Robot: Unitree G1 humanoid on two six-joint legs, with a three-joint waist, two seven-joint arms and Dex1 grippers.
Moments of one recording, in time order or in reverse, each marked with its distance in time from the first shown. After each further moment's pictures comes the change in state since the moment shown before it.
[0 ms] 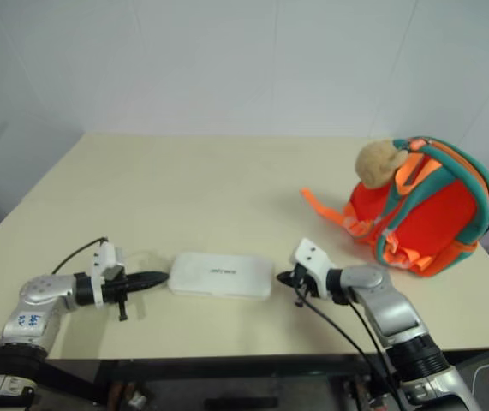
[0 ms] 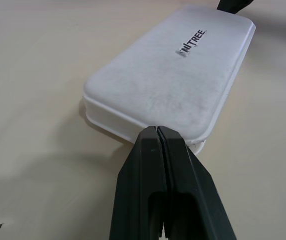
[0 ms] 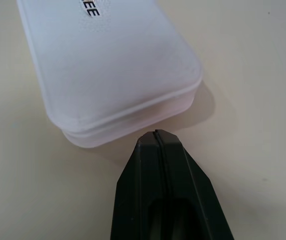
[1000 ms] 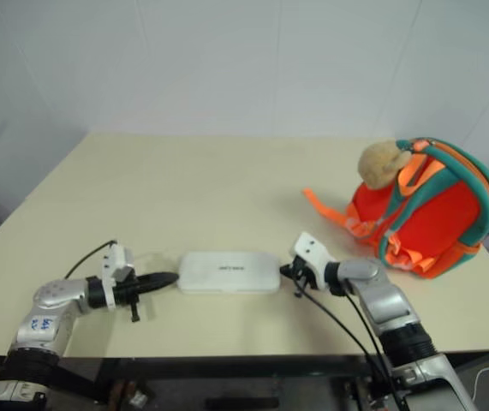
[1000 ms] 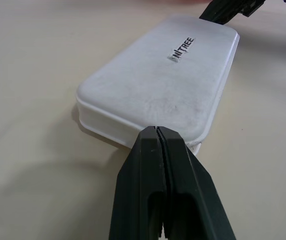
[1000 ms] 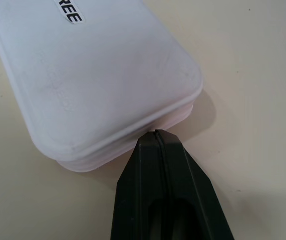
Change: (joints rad) left arm 0.020 -0.069 0.005 -0.049 -0.005 0.035 0.029; right arm -0.068 0.028 -0.002 0.136 -0.049 -0.047 -0.007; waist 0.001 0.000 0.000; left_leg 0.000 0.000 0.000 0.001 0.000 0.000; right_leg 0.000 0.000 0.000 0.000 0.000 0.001
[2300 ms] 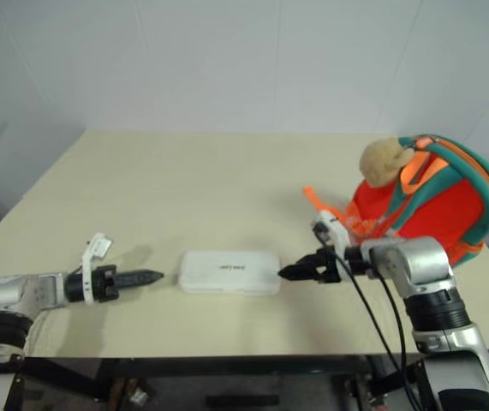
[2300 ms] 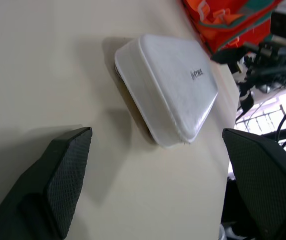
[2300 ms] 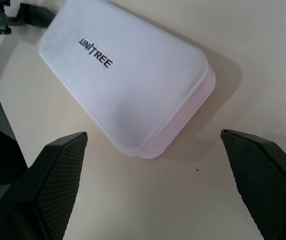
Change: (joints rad) left arm -0.229 0.157 -0.019 0.173 -0.256 0.976 -0.021; right arm -0.182 -0.112 -0.110 -0.087 0.378 0.838 0.035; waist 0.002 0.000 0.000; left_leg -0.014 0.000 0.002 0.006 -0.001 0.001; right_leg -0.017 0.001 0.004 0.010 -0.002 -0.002
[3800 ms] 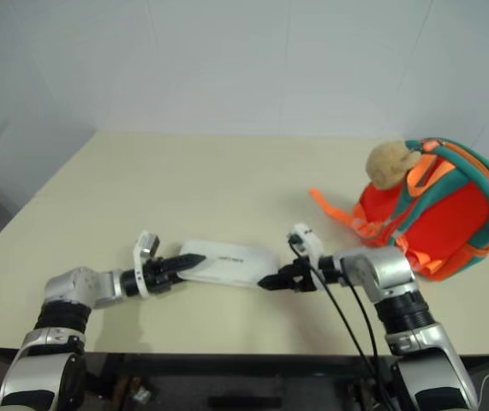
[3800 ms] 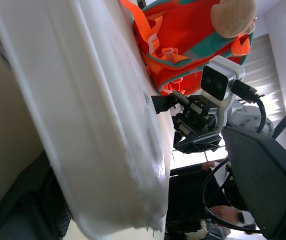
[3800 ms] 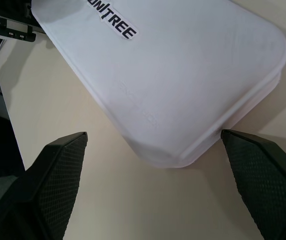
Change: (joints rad) left arm -0.107 -0.286 0.127 0.106 -0.035 0.170 0.110; right arm 0.003 0.111 0.076 0.075 -0.003 -0.083 -0.046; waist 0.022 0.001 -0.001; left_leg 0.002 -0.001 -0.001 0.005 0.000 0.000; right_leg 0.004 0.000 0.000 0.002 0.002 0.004
